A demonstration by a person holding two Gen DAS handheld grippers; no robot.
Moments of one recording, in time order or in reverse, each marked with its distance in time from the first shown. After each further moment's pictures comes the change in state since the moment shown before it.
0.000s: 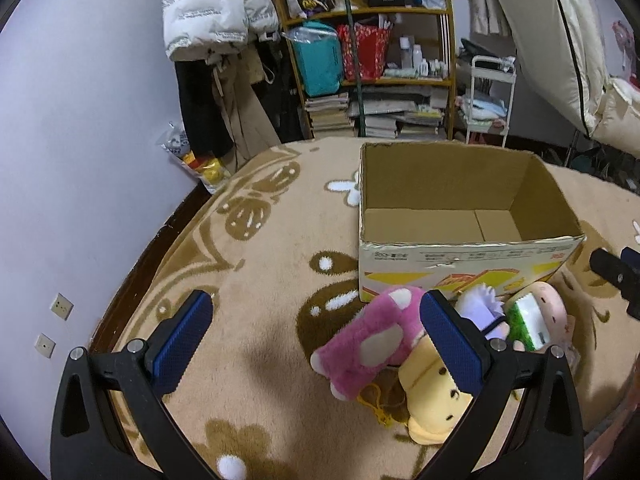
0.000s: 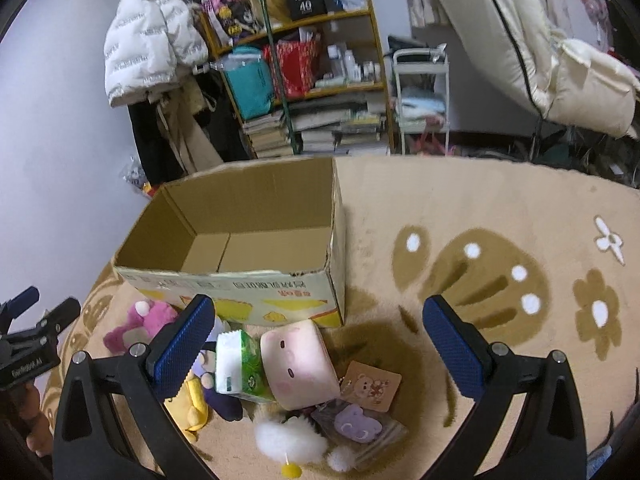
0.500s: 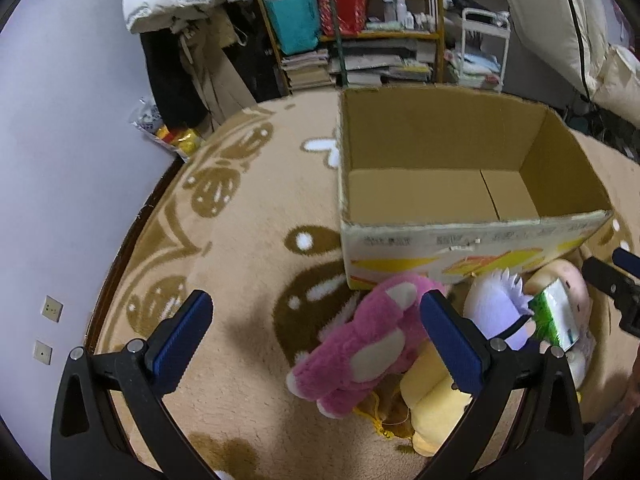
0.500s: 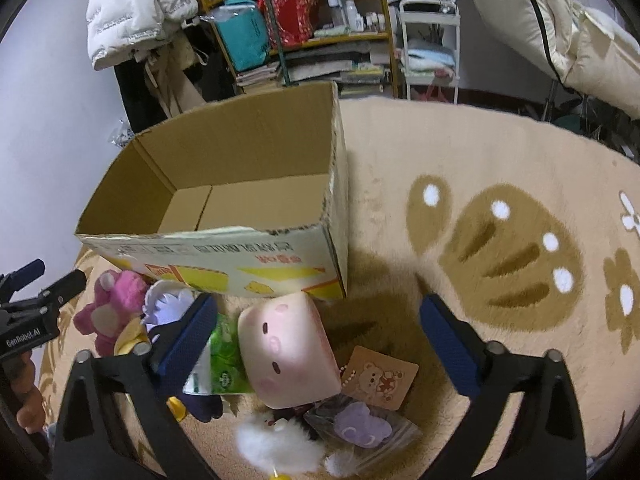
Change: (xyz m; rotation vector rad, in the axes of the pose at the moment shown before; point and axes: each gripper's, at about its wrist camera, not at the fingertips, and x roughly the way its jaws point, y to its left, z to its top) left arm 0.057 -0.018 0.002 0.062 0.159 -0.050; right arm 0.051 -0.008 -0.009 0.017 0.159 0.000
